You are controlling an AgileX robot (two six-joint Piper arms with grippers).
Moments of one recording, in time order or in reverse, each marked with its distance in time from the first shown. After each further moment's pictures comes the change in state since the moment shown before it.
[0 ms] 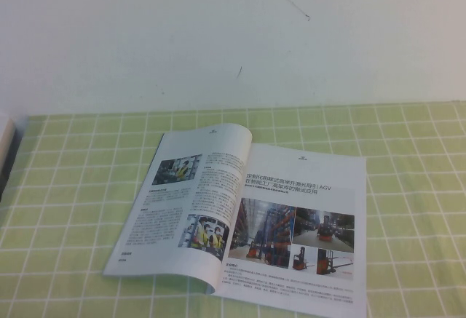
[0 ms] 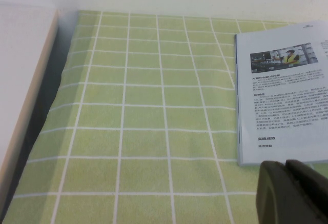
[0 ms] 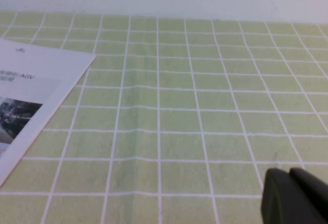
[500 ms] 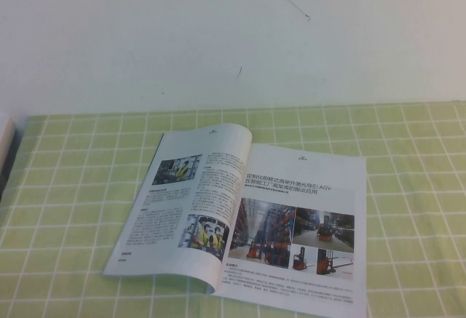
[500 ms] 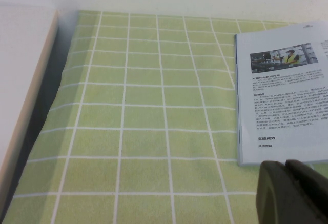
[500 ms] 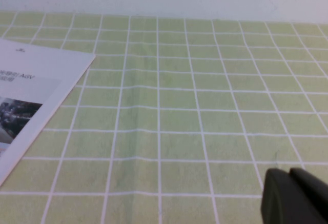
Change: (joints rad) right arm 0.000 0.000 0.000 0.000 0.000 0.000; left arm 0.000 0.000 0.000 0.000 0.000 0.000
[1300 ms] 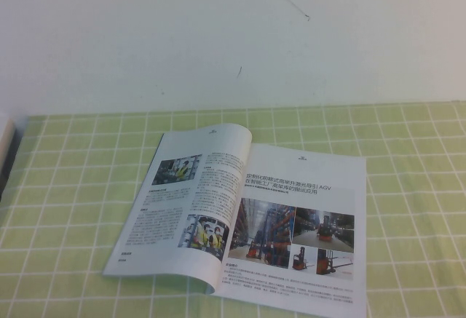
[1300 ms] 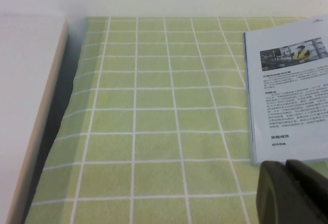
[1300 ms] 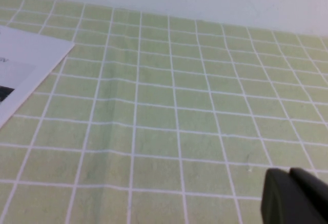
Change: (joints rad) right arm 0.000 0.000 0.000 -0.108 0.000 0.000; left arm 0.000 0.000 0.000 0.056 -0.002 0.004
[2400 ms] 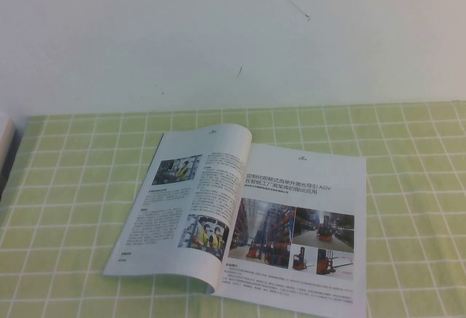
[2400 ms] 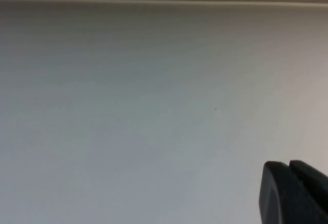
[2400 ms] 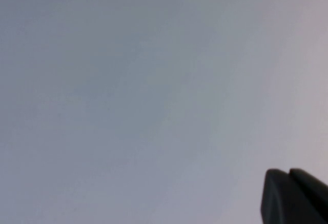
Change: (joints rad) right arm 0.000 0.000 0.010 -0.093 -1.046 0.072; left arm 0.000 -0.002 0.006 0.114 -1.474 -0.004
